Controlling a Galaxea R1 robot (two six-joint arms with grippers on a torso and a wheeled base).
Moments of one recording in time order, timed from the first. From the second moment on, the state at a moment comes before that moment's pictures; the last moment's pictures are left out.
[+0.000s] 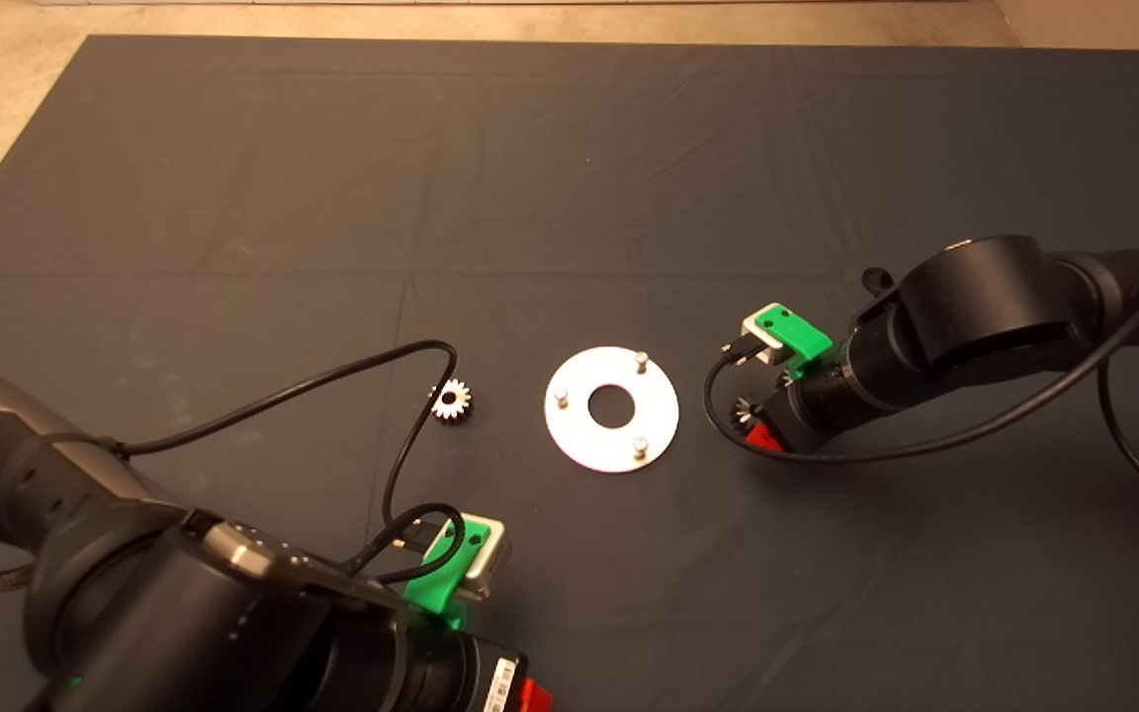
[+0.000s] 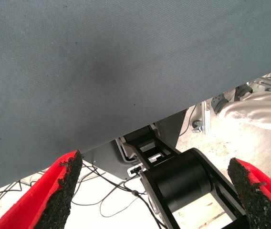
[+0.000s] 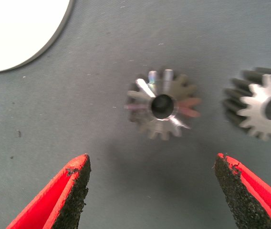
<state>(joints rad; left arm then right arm) -0.11 2.49 -0.34 0.62 1.53 -1.78 0.27 2.44 -0.82 -0.50 -1.53 1.12</state>
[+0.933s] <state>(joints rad) -0.11 2.49 -0.34 0.62 1.53 -1.78 0.25 2.46 -0.86 -0.55 -1.53 1.10</state>
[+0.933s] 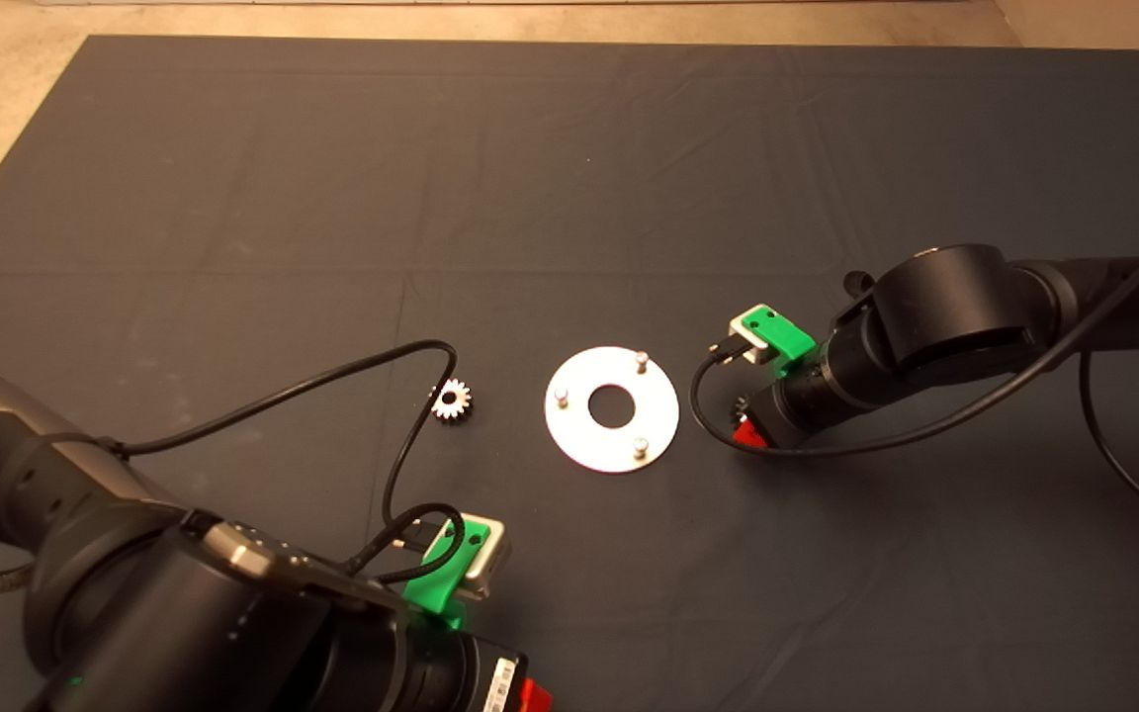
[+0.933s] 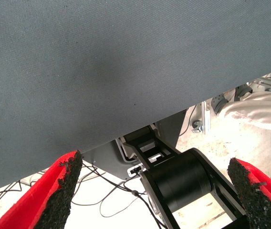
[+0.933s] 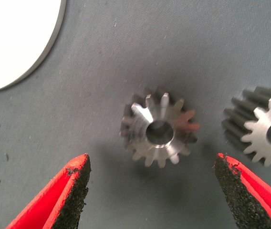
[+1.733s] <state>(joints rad) -0.11 2.49 -0.34 0.62 1.53 -1.78 0.23 2.46 -0.90 -0.56 -1.53 1.09</state>
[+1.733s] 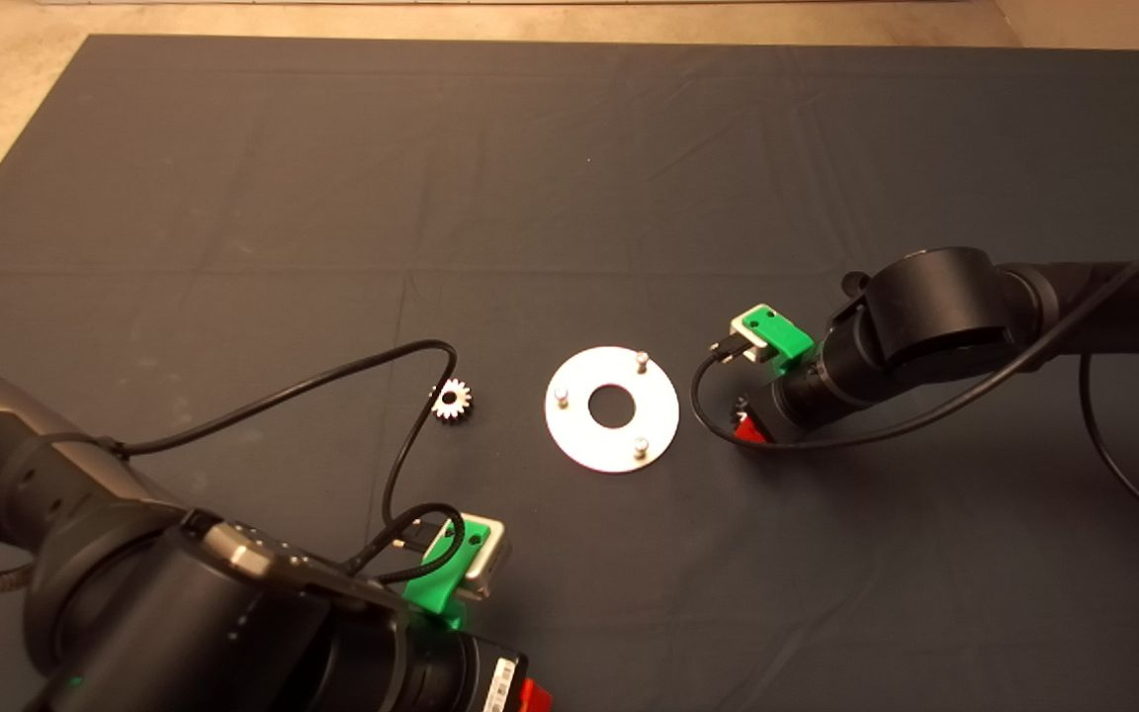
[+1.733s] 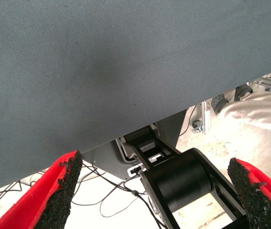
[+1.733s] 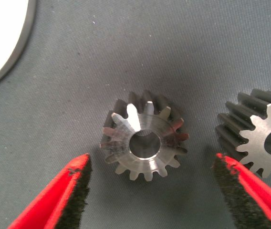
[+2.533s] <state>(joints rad) -0.11 2.49 -0.34 0.62 1.53 -1.78 0.22 2.47 -0.92 -0.56 -1.53 1.08</state>
